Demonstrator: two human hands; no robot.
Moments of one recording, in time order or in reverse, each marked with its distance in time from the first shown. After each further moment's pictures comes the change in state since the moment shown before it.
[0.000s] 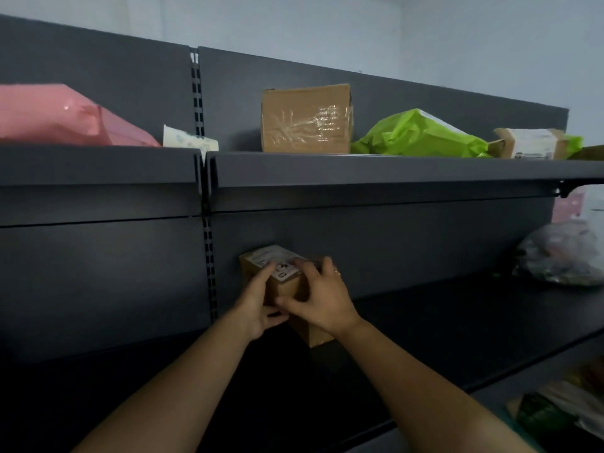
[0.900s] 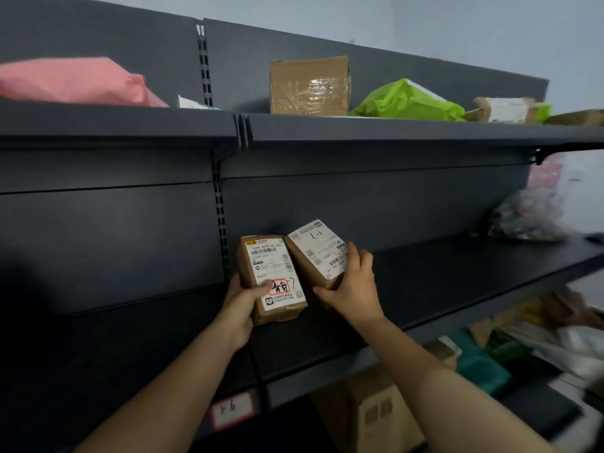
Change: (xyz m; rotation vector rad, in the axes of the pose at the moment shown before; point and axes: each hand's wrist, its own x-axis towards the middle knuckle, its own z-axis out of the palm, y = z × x) left_hand -0.061 -0.061 -0.064 -0.039 -0.031 0.158; right_hand -0.095 0.000 0.008 0.140 0.231 0.283
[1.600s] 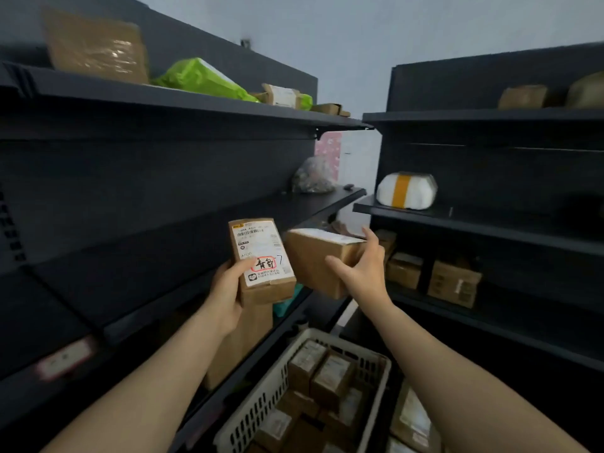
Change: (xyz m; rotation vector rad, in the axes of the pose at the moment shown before) left_hand -0.170 -0.066 0.150 -0.120 -0.494 -0.303; right_hand -0.224 0.034 -0.228 0.025 0.485 0.438
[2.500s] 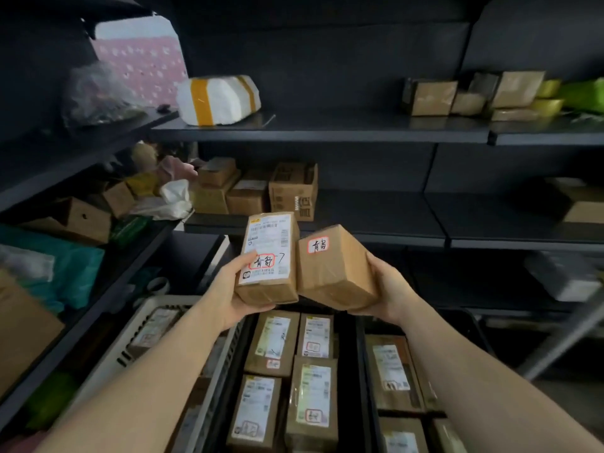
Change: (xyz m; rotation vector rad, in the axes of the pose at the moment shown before) left_hand 0.004 -0.284 0.285 0.201 -0.440 -0.585; right_hand -0.044 0.291 -0.334 0.720 0.203 1.028
